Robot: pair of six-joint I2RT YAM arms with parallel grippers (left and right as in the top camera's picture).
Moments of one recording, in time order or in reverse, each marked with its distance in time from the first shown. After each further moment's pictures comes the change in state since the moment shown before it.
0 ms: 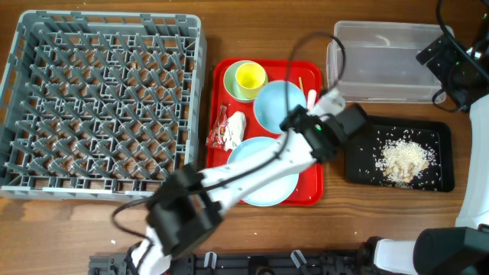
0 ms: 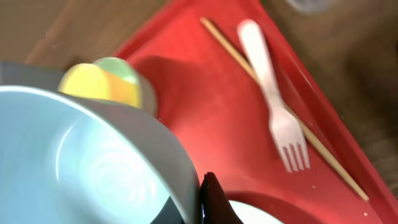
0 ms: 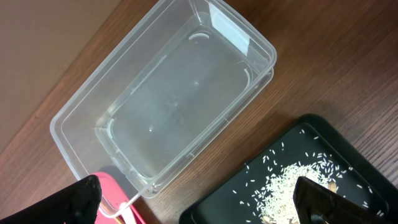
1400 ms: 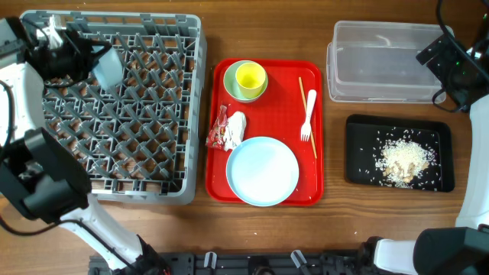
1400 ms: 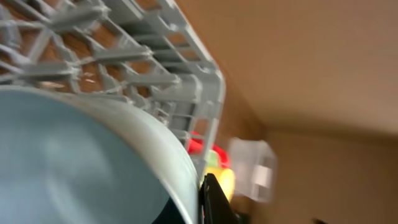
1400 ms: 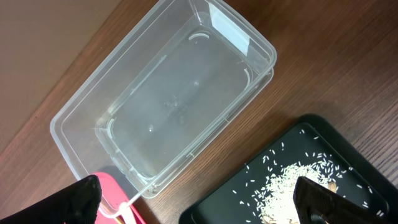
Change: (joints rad) left arm 1.501 0.031 0.000 0.144 1.664 -0.134; right arm 0.000 0.000 0.000 0.000 0.000 0.000
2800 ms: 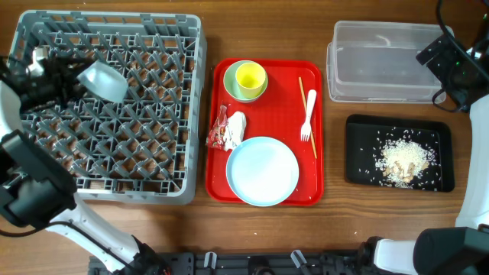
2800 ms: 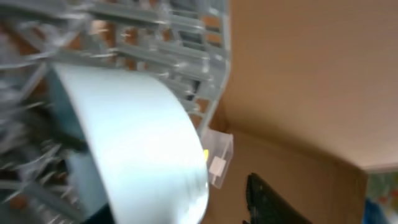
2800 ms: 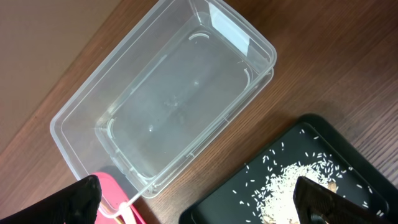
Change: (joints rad) left arm 0.163 0.029 -0.056 -0.218 0.089 0.029; right arm 0.000 0.000 0.000 0.000 0.000 0.000
